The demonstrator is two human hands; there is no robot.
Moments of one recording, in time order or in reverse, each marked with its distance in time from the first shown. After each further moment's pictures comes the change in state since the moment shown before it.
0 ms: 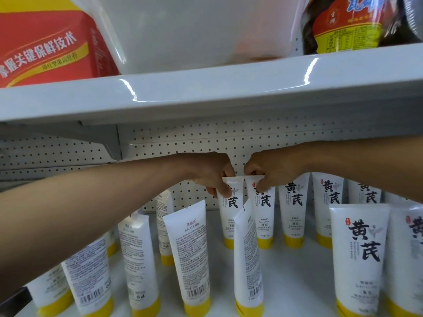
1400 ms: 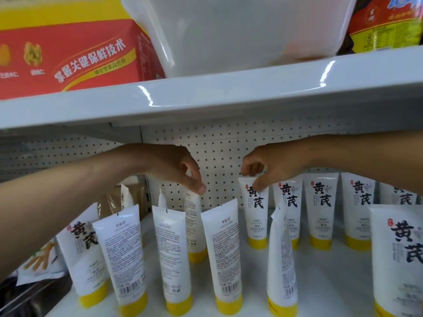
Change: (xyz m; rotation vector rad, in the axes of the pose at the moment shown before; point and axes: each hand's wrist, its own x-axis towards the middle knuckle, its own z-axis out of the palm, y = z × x) left_hand -0.103 -0.057 -0.046 0.223 0.024 -0.181; right_hand 0.018 -0.039 -0.011 -0.008 0.054 -0.027
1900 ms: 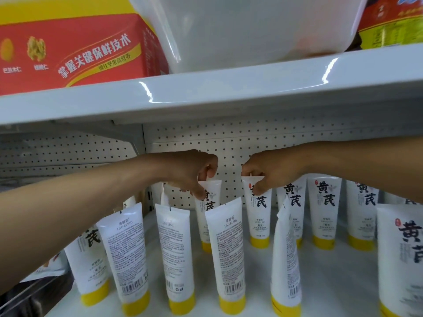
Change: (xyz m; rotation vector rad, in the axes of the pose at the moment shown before) left_hand 0.024 0.009 0.023 -0.012 0.098 0.078; right_hand 0.012 -0.004 0.012 -0.022 -0.038 -0.055
